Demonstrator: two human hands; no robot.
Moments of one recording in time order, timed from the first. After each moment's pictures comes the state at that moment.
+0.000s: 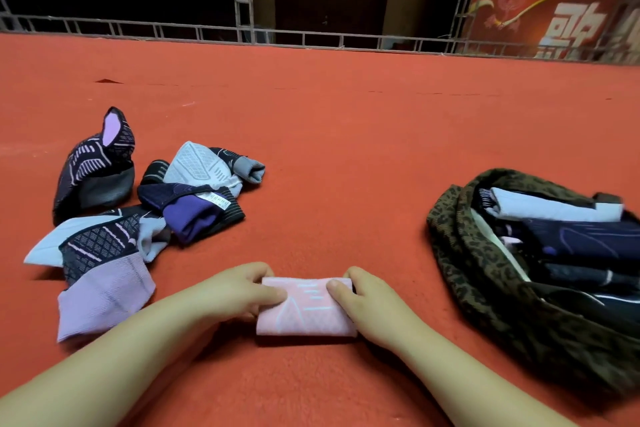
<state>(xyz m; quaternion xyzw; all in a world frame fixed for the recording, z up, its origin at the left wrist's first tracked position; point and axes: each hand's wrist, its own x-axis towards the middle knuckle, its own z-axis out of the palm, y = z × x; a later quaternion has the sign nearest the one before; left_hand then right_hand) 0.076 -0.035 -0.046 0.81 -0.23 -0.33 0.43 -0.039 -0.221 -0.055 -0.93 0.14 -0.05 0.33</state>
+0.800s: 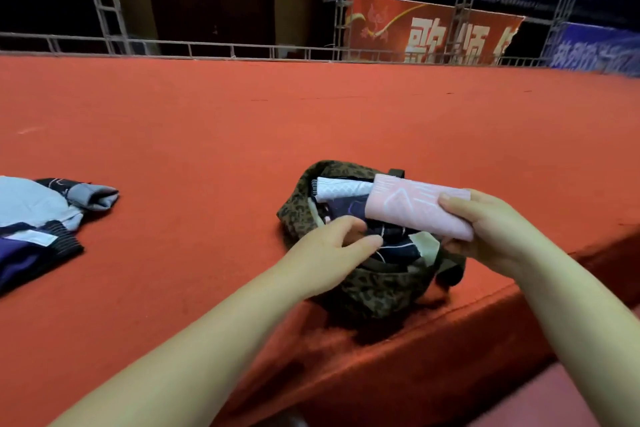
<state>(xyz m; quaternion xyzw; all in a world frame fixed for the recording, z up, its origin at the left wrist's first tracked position) -0.116 -0.280 0.031 0.74 -0.51 -0.18 0.39 -0.275 -0.436 0.073 -0.68 0.32 -0.23 0.61</state>
